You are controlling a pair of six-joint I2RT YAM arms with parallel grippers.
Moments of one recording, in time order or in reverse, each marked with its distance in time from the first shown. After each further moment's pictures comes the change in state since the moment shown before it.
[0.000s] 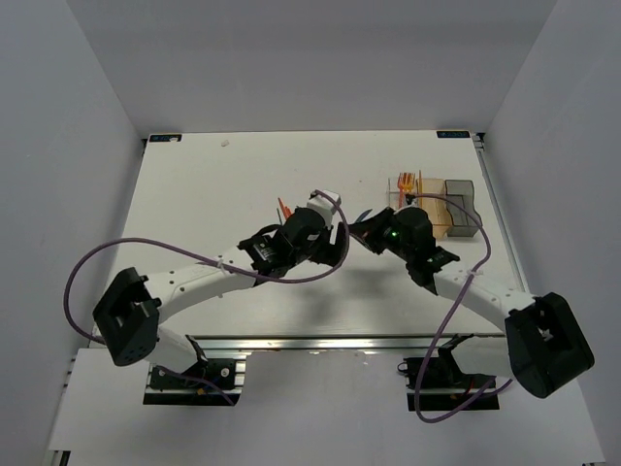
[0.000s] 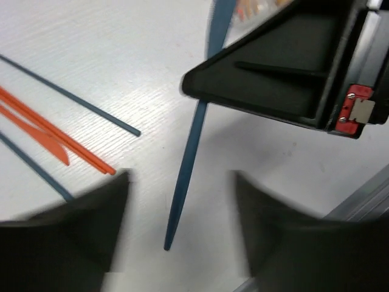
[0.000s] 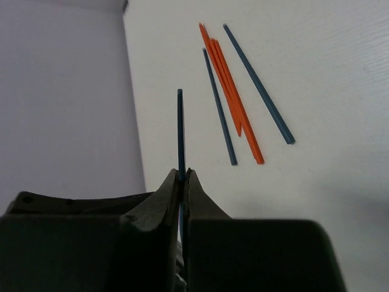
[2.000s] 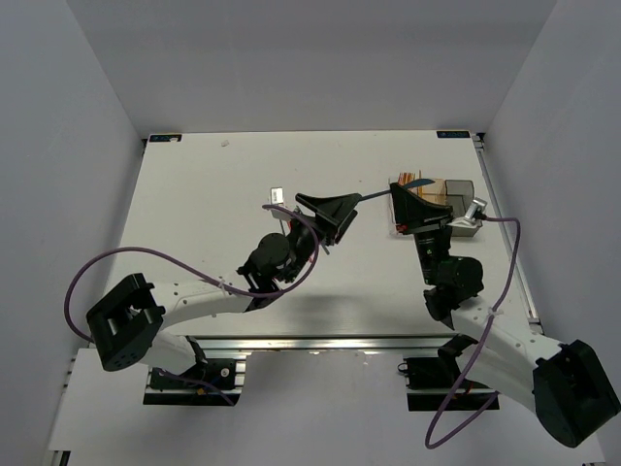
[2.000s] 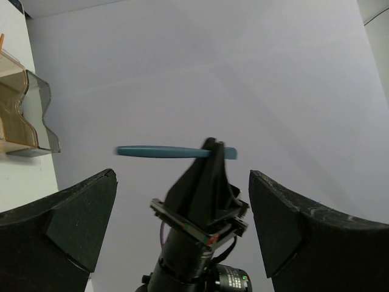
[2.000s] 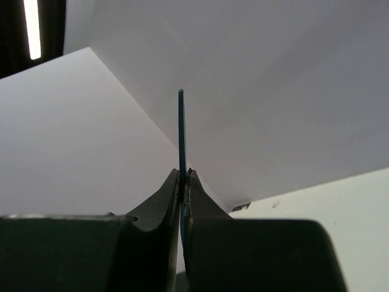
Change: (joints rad) left arm -0.069 -0.074 -0.285 1.053 -0.196 -1.030; right arm 0.045 -0.305 -0.288 0.989 0.375 -0.389
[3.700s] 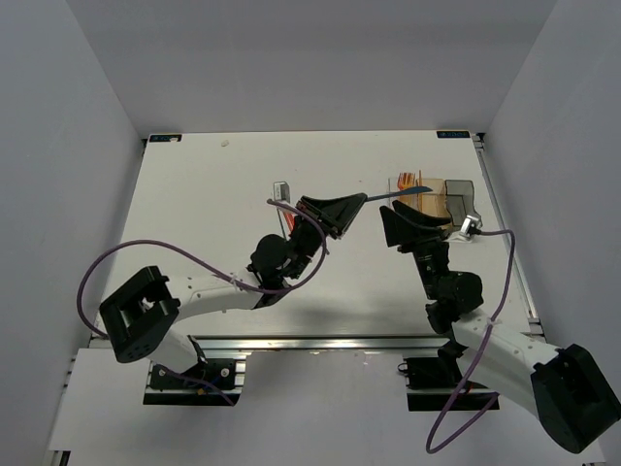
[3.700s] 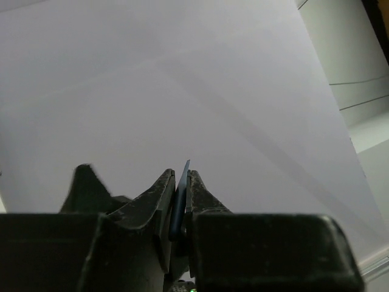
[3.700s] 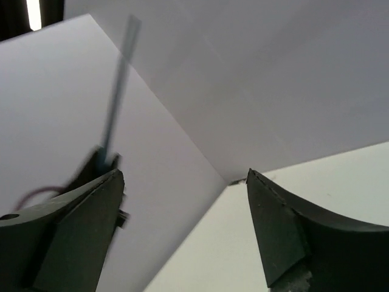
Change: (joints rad) left arm -0.004 0.100 0.035 0.250 0.067 0.042; right arm 0.010 -0.043 -0.124 0.086 -0.070 -0.014
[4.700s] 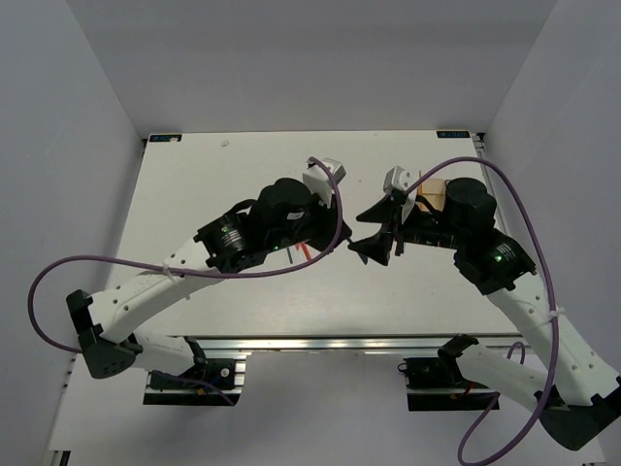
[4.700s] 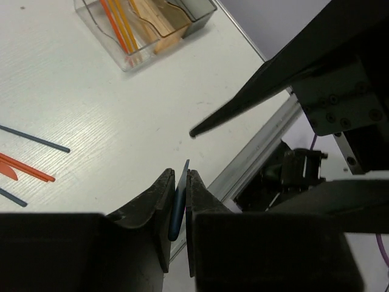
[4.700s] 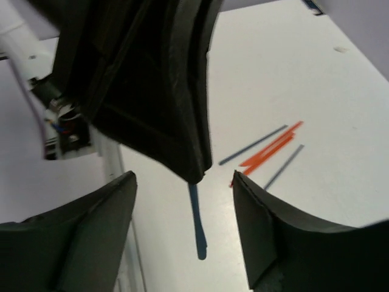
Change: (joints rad) left arm -0.002 -0.159 0.674 -1.690 0.236 0.861; right arm -0.003 0.013 0.911 -1.715 -0.823 -0.903
